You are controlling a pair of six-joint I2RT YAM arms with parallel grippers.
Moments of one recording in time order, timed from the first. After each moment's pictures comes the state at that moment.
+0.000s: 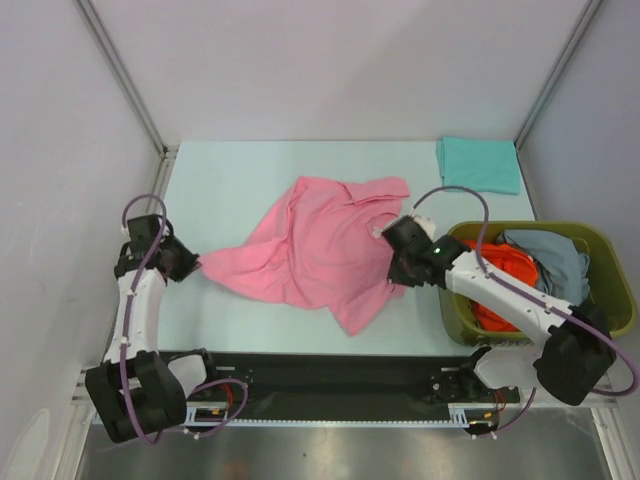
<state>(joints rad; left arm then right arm) 0.29 1.08 0.76 -0.64 0.11 -0.57 0.74 1.30 0.94 -0.77 0.27 0.93</state>
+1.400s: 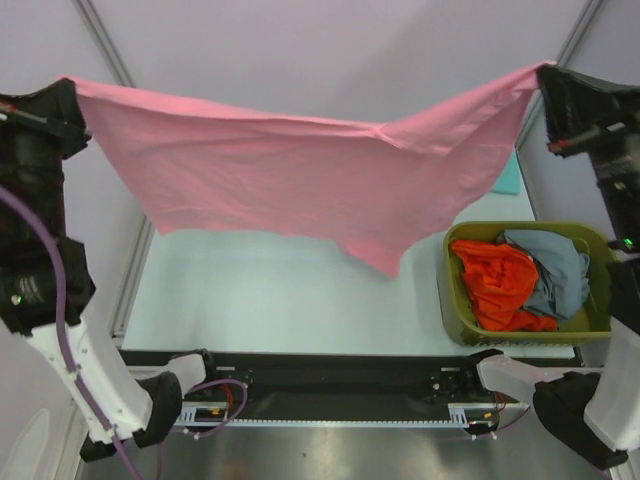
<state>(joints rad) 0.27 1.14 2.10 -0.67 0.08 -0.56 0.29 1.15 2.19 -0.57 -0.04 0.34</state>
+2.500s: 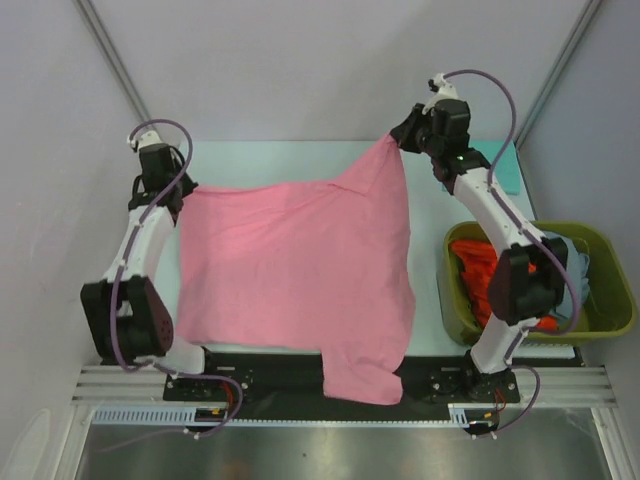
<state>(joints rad) 0.11 1.44 1.22 -0.28 -0.18 -0.36 0.24 1.70 1.62 -0.12 -0.14 0.42</state>
